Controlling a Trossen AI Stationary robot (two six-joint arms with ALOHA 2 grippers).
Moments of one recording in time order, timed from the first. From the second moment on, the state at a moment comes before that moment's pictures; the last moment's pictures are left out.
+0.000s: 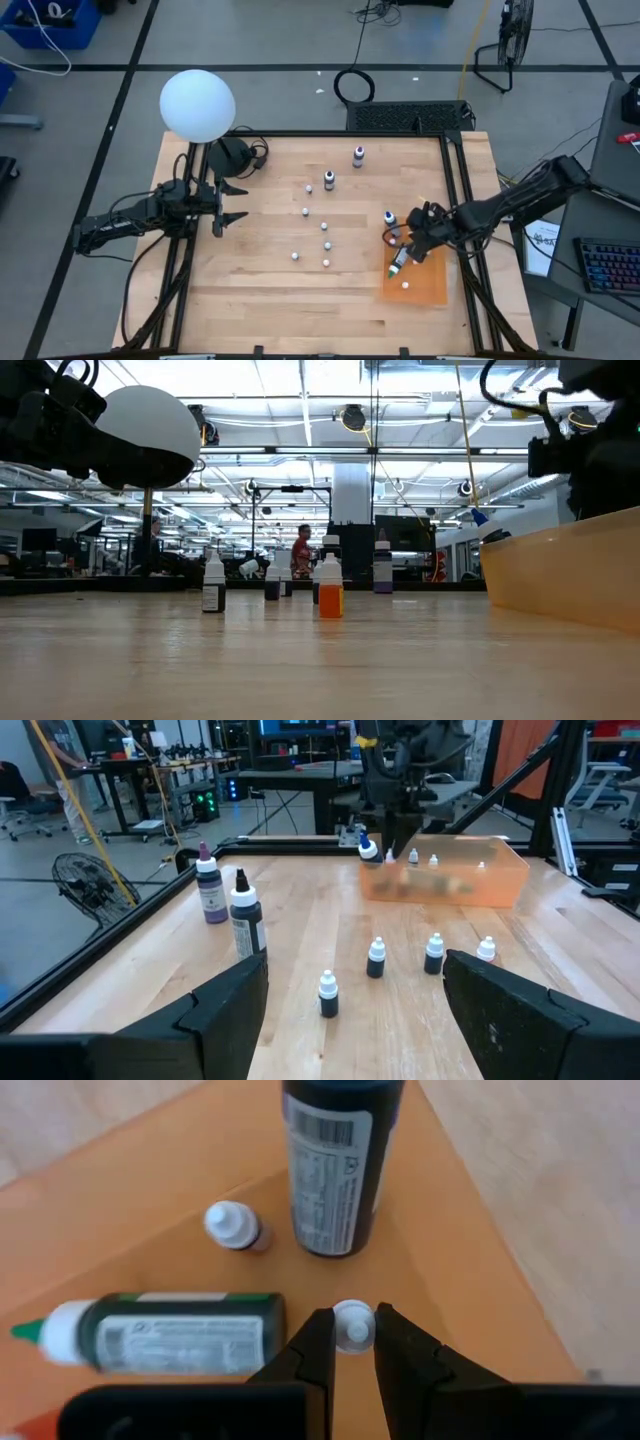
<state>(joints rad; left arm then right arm) 0.25 0.02 0.08 -0.15 0.17 0.04 0.38 1.00 0.51 -0.76 0.29 0.93</state>
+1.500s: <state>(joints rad) 0.25 0.02 0.08 -0.15 0.17 0.04 0.23 0.74 0.52 -0.19 0.40 0.31</state>
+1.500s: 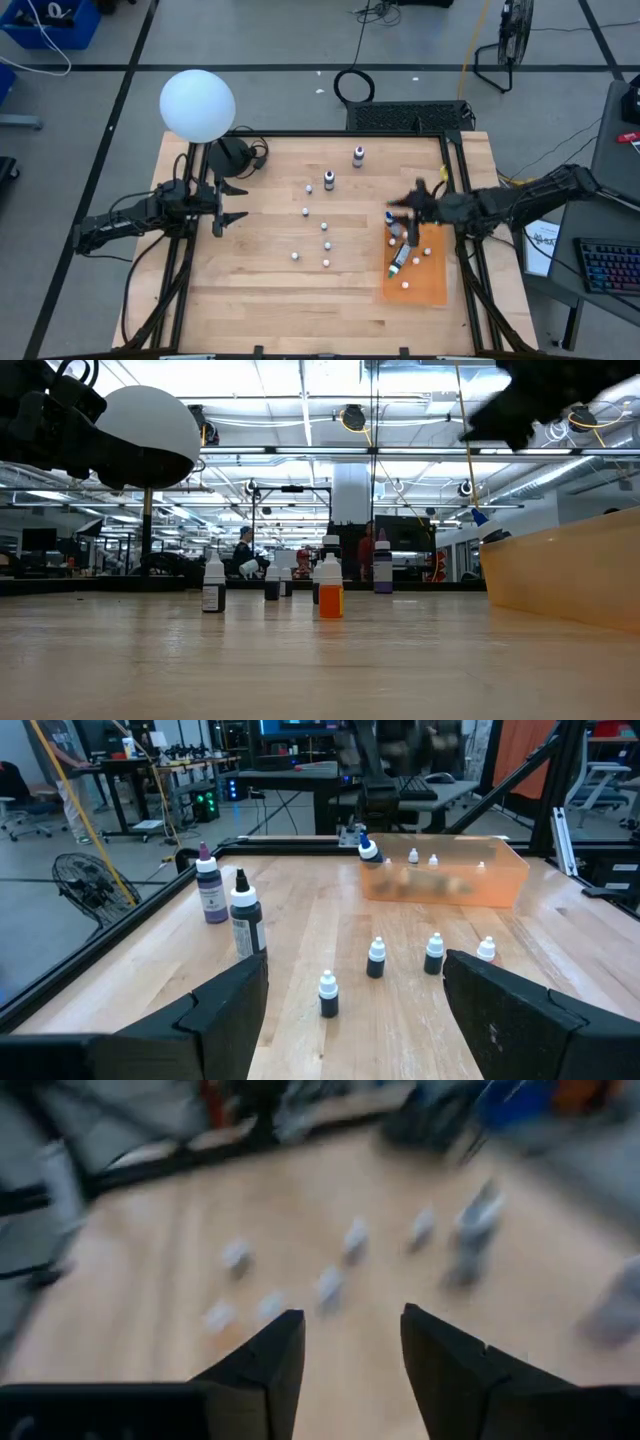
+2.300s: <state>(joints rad) 0.25 0.02 0.08 -0.15 0.17 0.04 -0.59 1.62 1.18 -0.46 0.07 -0.02</state>
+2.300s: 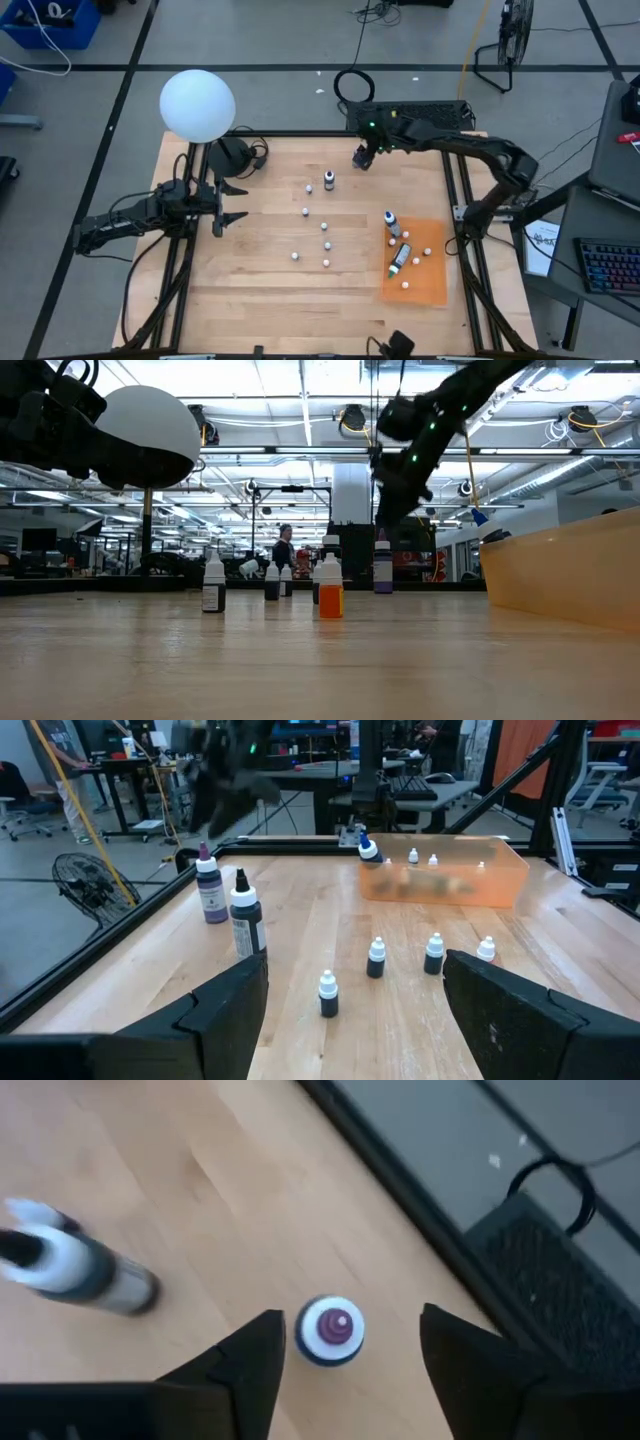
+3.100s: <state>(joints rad) 0.25 0.02 0.08 -0.15 0.17 0.04 -0.62 1.73 1.18 -0.37 -0.03 0.01</state>
